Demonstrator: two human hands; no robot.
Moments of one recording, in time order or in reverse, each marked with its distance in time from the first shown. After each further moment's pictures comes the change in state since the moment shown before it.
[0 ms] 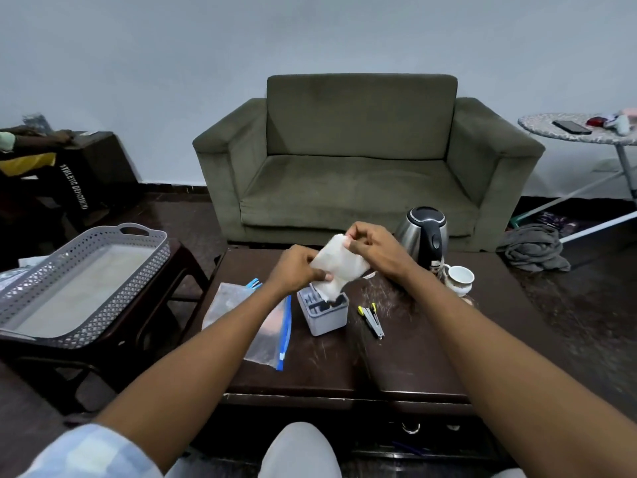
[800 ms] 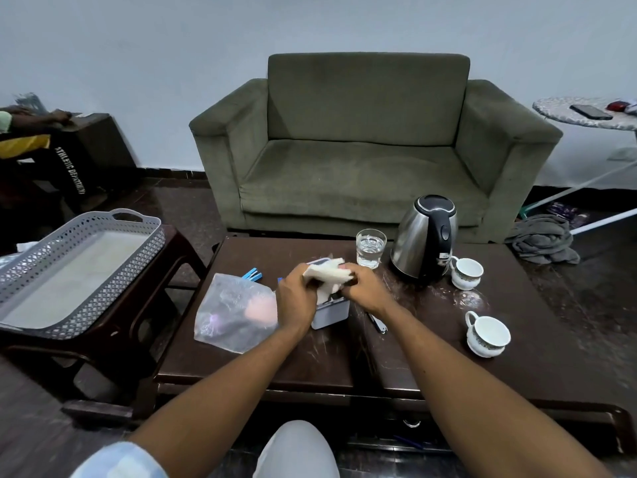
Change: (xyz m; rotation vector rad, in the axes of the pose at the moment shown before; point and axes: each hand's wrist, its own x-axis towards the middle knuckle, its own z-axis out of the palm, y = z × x) left_hand -0.038 -0.035 0.079 -0.132 0.523 -0.122; right_hand -0.007 0.096 0.074 0.016 -0.026 0.215
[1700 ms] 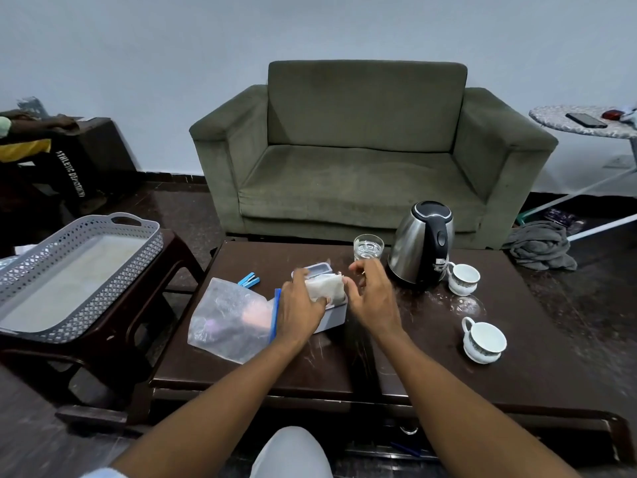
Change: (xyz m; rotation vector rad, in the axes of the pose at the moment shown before) left_hand -0.008 0.006 -0.001 0.272 -0.117 -0.032; right_hand -0.024 0.013 0.003 -0.295 0.492 -0.409
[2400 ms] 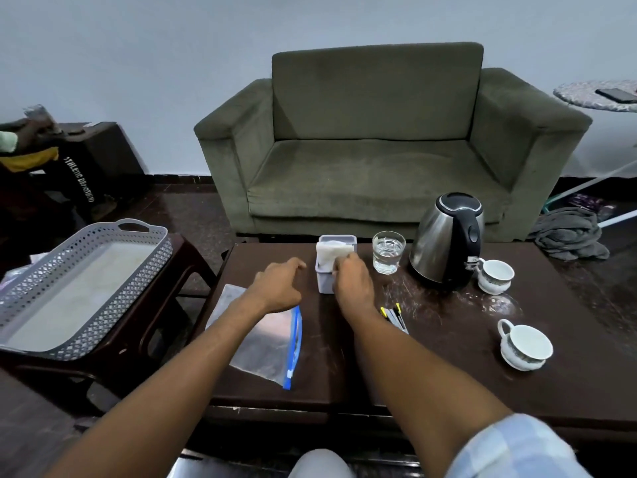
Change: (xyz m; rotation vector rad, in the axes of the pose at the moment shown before) left_hand 0.075 -0.015 -0.089 0.444 -0.492 0.087; right_hand 0.055 -0.028 0.087 -0.251 -0.265 0.309
